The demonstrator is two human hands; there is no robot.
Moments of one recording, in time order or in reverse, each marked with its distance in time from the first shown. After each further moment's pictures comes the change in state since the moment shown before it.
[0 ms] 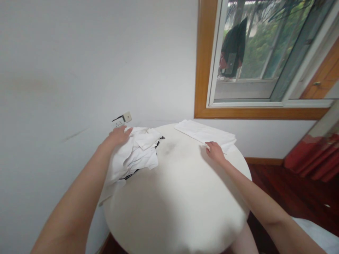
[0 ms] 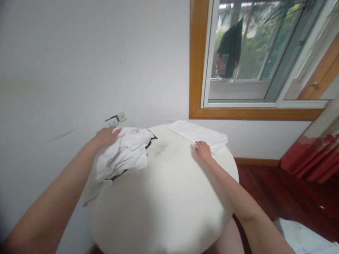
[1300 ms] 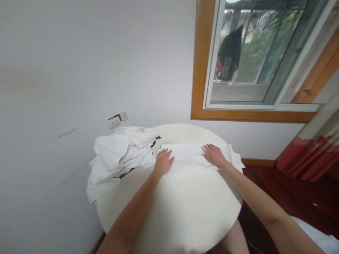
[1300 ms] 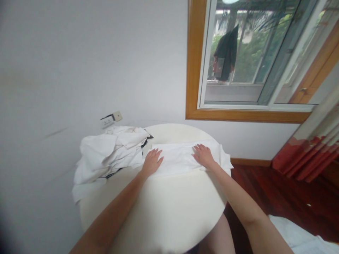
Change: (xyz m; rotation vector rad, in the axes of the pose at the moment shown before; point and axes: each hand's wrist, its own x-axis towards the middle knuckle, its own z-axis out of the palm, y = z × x) left_hand -0.148 0.171 0.156 -0.220 0.018 0.387; right_hand -0.024 0.036 -0.003 -0.087 -0.052 -0.149
